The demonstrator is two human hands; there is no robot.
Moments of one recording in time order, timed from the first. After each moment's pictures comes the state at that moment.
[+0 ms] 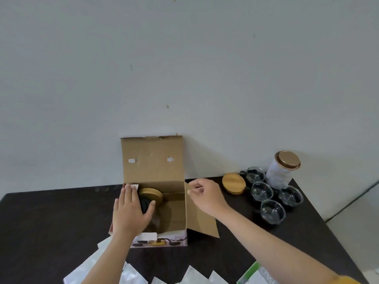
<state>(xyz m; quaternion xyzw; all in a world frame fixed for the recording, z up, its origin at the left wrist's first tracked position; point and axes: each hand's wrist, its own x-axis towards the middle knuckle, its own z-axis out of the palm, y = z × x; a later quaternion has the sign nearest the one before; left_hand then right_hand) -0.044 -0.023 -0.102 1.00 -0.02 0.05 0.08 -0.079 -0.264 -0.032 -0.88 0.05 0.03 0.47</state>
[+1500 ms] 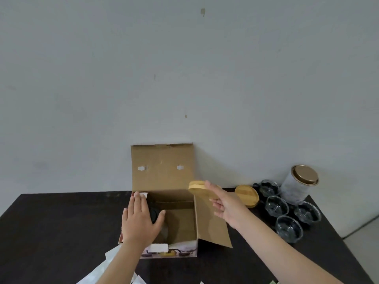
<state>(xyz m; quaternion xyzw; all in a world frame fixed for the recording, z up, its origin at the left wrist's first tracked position) -0.044 -0.013 -0.104 1.00 0.00 0.04 0.08 -0.054 -0.266 -0.032 -0.61 0.27 0.13 0.74</state>
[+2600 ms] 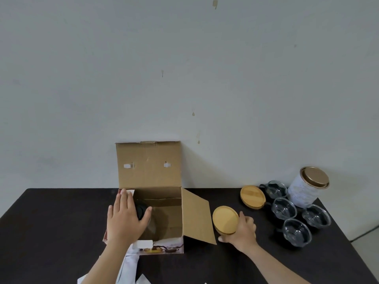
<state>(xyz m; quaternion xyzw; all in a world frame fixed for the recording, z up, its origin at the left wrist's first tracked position) -0.032 0.034 -0.104 1.00 0.04 0.05 0.07 -0.079 -0.302 -0.157 -0.91 0.26 0.12 0.31</state>
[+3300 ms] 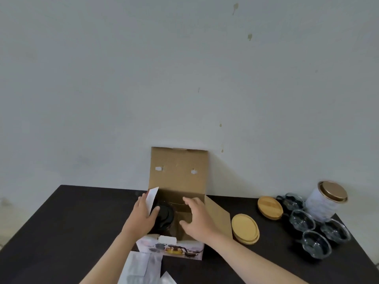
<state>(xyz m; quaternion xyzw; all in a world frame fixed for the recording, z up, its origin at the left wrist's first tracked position) -0.042 0.077 -0.071 0.94 0.04 -0.07 0.33 -0.065 -0.124 -0.059 -0.91 -0.09 0.05 0.39</state>
